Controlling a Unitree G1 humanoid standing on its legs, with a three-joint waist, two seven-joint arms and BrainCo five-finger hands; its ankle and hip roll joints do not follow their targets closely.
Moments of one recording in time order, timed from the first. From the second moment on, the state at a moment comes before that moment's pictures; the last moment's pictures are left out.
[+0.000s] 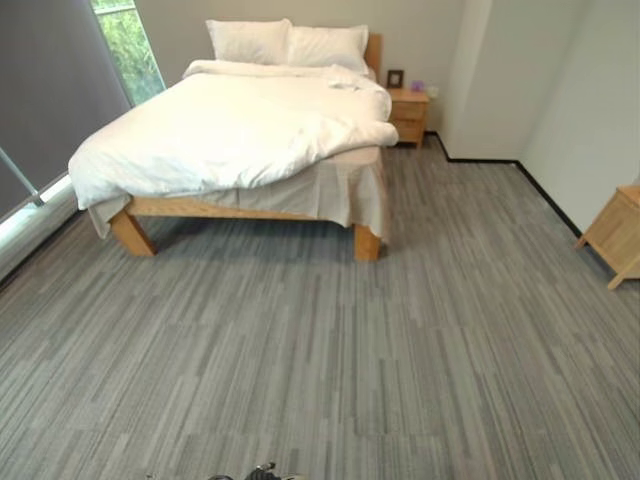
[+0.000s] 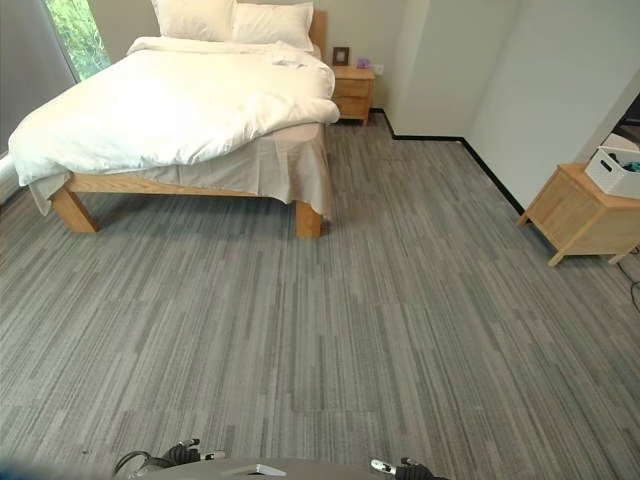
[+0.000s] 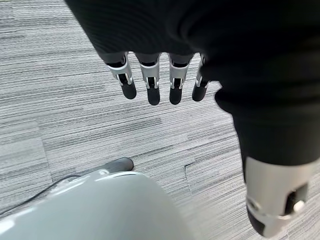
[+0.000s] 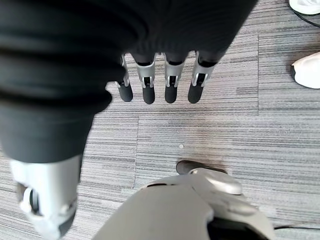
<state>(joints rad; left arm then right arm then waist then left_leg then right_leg) -0.04 0.21 -0.29 1.38 -0.08 -0.11 -0.02 0.02 -0.21 0.24 1.35 0.25 -0.08 0.04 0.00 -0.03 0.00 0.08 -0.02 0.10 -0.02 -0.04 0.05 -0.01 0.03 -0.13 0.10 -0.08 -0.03</state>
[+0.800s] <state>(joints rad) -0.12 0.37 -0.26 0.36 -0.29 -0.14 0.01 0.06 -0.44 0.07 0.45 0.43 -0.11 -0.03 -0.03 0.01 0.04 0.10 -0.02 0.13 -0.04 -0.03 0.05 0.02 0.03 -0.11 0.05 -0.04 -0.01</state>
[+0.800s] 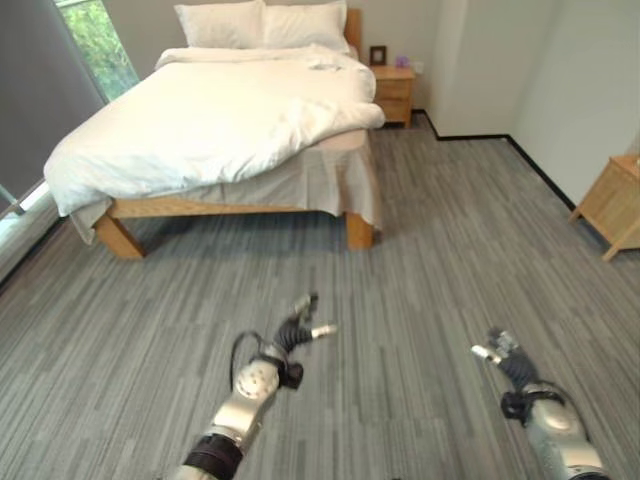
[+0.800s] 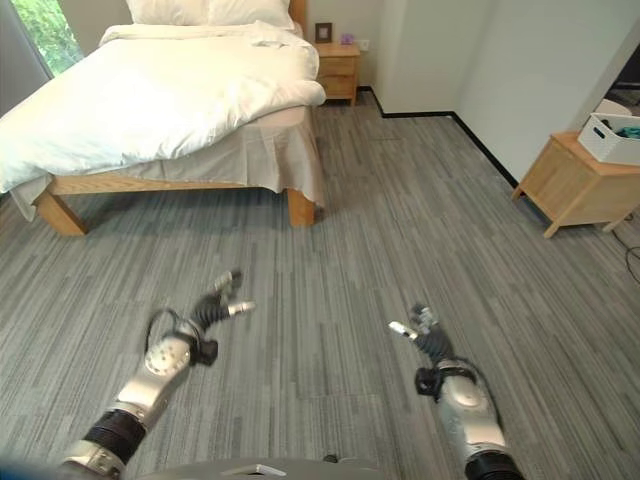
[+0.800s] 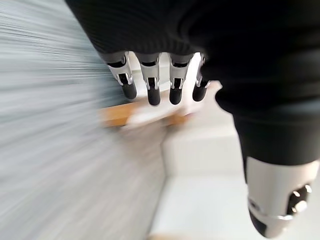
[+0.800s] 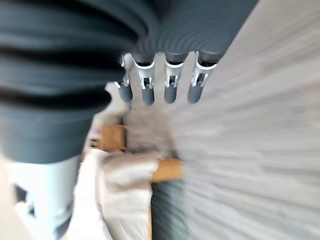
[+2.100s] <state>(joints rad) -0.11 0.32 -0.21 0.27 -0.51 -0.10 0.06 0.03 -0.36 0.10 0.33 0.53 -0.13 -0.03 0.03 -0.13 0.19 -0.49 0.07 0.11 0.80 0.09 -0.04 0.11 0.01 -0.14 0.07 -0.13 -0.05</state>
